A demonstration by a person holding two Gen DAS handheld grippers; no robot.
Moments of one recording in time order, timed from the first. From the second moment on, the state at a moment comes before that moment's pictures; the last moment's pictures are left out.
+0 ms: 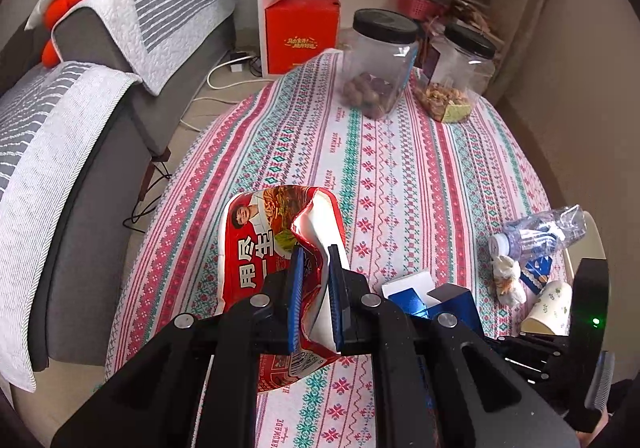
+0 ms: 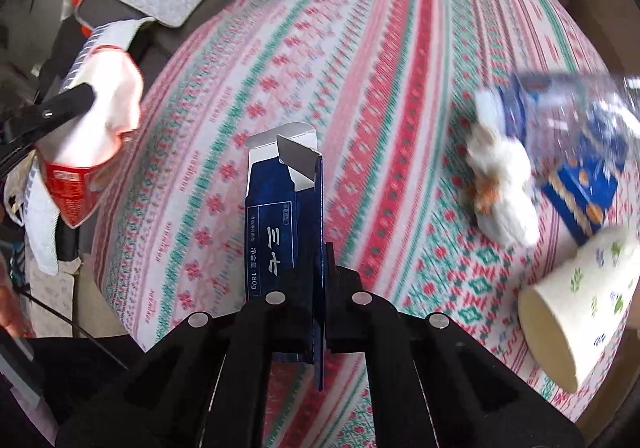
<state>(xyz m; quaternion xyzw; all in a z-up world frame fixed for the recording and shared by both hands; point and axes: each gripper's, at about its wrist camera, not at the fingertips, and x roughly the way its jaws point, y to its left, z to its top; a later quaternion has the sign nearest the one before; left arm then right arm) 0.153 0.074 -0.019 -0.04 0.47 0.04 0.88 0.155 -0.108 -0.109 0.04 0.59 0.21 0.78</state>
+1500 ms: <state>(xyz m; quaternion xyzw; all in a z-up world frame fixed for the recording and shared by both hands) 0.180 0.026 0.023 -0.07 0.40 0.01 0.91 0.204 -0.244 0.016 0.09 0.37 0.07 0.92</state>
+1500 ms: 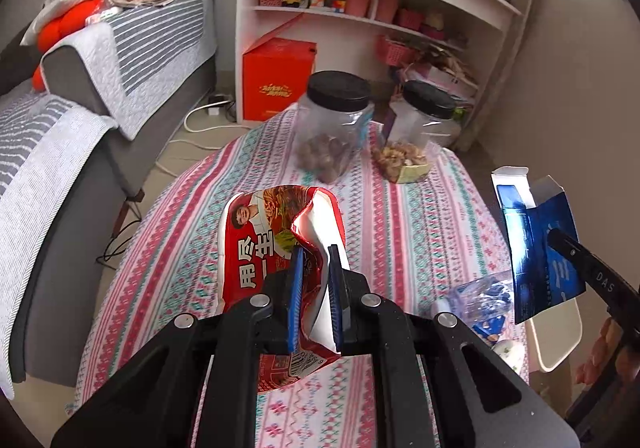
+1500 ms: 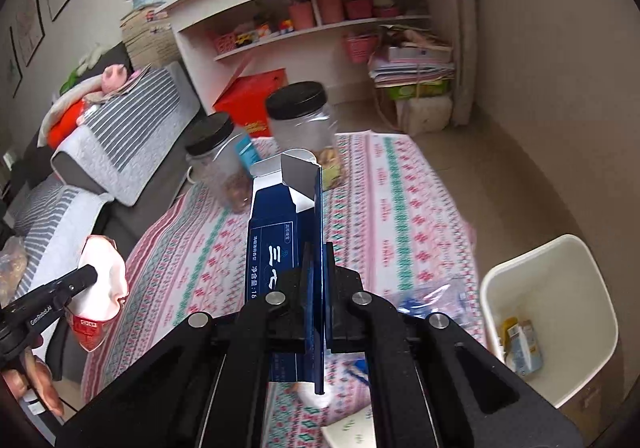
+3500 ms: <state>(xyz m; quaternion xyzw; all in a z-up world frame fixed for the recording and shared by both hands) 0.178 -0.298 0.042 0.02 0.38 -0.23 0.89 0.097 -0.532 0.030 0.17 0.31 -0.30 0.89</state>
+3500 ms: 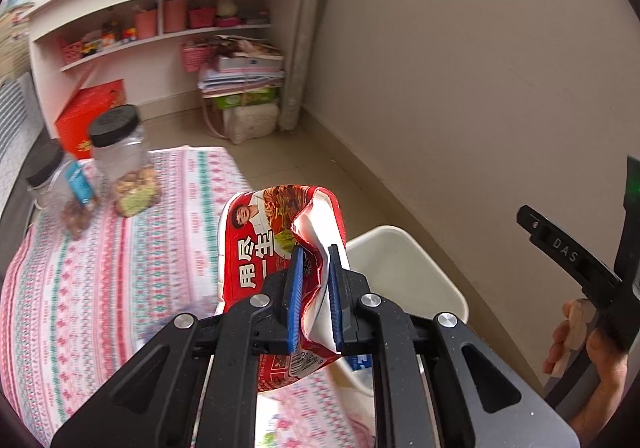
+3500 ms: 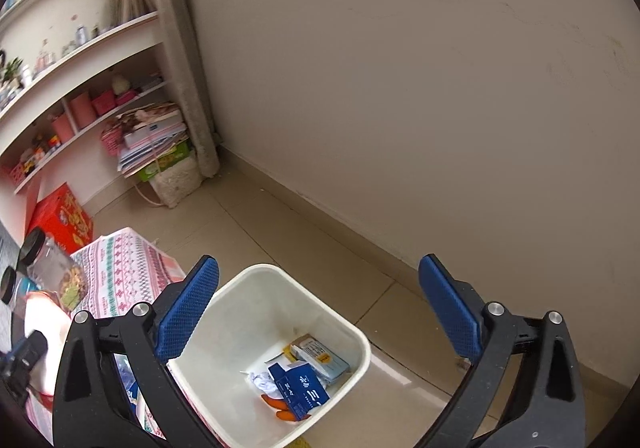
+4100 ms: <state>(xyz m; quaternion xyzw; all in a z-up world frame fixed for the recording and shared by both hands) 0.182 -0.399 0.014 0.03 0.44 -0.29 0.85 0.062 -0.583 0.035 0.22 0.28 -0.38 0.86</state>
